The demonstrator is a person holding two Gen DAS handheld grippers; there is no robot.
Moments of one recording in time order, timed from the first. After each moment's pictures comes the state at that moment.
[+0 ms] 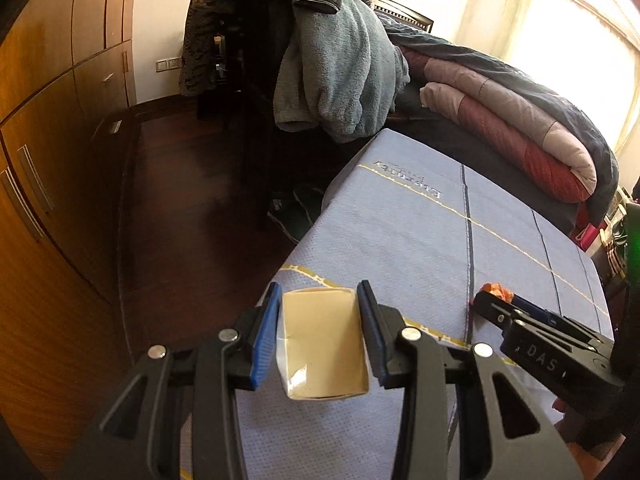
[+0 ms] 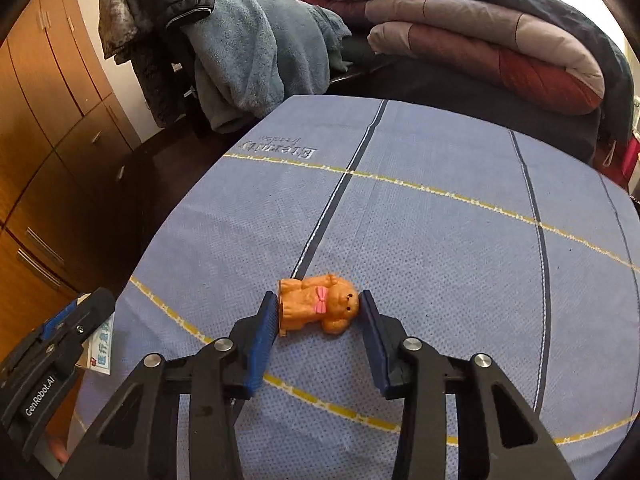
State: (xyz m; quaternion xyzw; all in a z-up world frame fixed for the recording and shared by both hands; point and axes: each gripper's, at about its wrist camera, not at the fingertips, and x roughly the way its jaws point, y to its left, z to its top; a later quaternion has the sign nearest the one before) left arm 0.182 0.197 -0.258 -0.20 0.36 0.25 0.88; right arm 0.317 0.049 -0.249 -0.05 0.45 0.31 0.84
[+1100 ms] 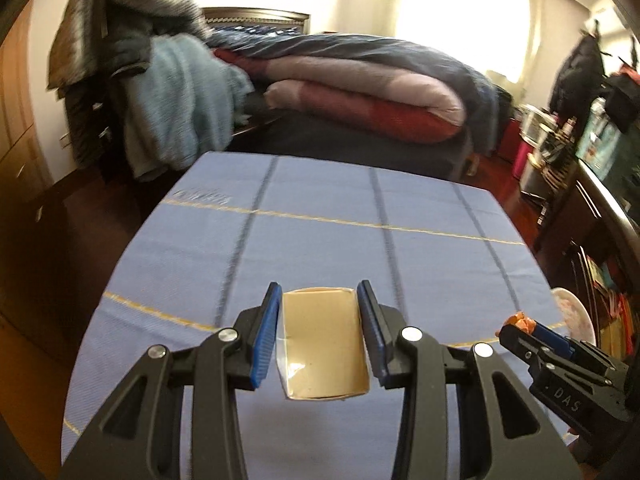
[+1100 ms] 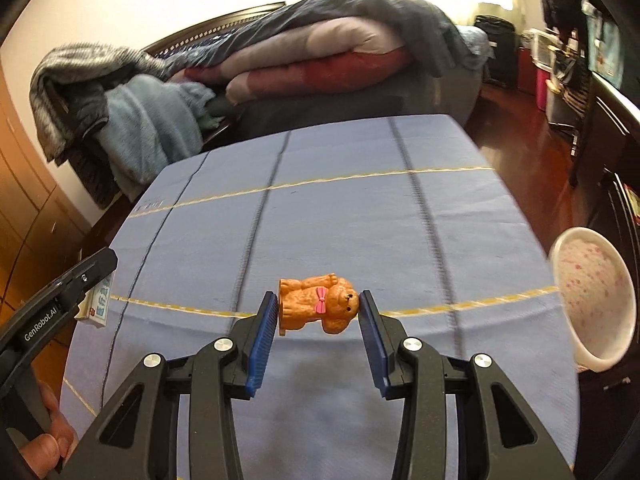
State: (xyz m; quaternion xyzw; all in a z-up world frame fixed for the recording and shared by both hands) left arm 0.233 0.010 -0.207 -0.09 0.35 0.09 0.93; right arm 0.283 -0.186 -0.226 0.07 0.42 0.17 0.89
